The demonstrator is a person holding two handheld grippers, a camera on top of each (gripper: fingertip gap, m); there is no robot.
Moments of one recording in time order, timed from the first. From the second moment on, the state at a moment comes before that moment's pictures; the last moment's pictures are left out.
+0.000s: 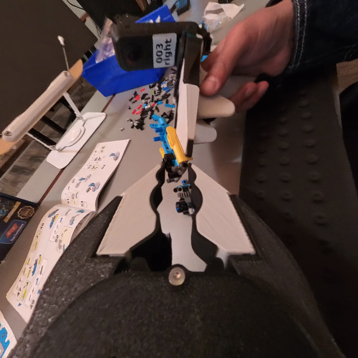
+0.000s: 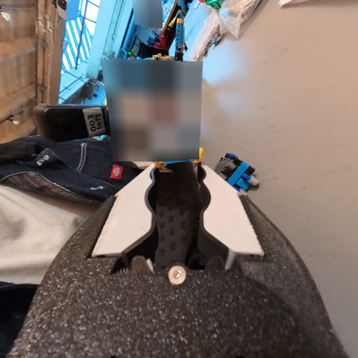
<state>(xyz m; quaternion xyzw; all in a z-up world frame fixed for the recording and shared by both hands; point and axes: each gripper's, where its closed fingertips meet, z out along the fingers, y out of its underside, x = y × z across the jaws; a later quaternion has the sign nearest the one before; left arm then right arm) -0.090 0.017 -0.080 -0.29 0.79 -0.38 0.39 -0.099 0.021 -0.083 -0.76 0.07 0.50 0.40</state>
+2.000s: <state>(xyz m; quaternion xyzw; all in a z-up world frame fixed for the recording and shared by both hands) -0.087 0.037 -0.162 -0.34 0.85 -0.39 0.11 -0.085 0.036 -0.130 -0.89 -0.42 0.02 0.17</state>
